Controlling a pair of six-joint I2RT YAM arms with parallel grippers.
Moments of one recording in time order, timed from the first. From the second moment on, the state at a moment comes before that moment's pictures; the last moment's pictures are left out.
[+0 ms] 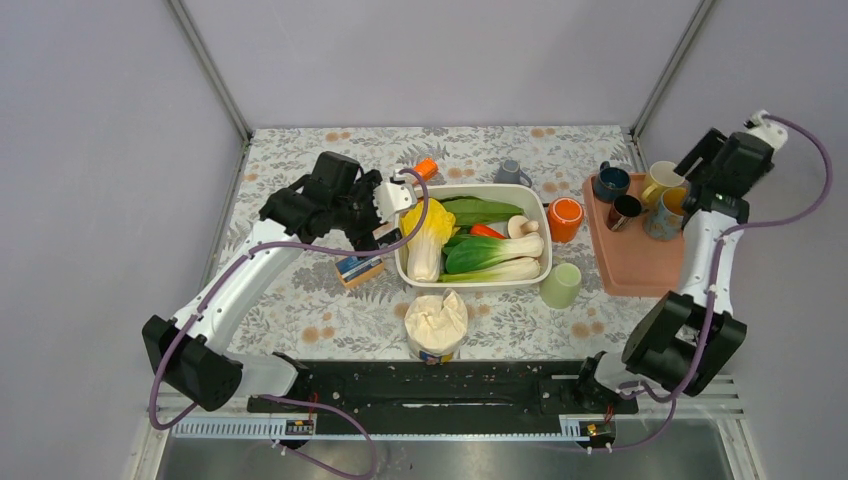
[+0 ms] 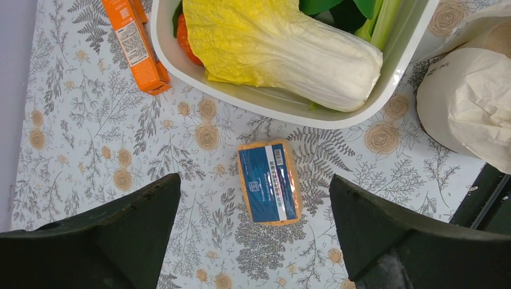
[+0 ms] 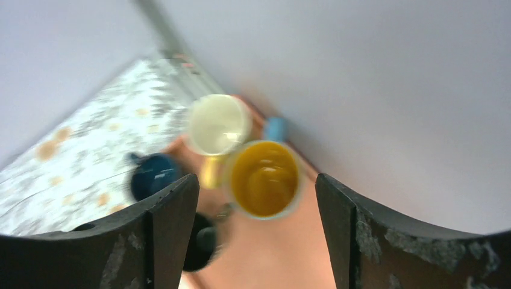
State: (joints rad) left arm -0.50 1.31 1.33 -0.87 0.28 0.70; right arm -0.56 1.43 1.25 -0.20 0.14 0.20
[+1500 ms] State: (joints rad) left arm -0.46 1.31 1.25 -0.81 0.34 0.68; right arm 0.20 2.50 2.40 -0.91 -0.07 -0.09
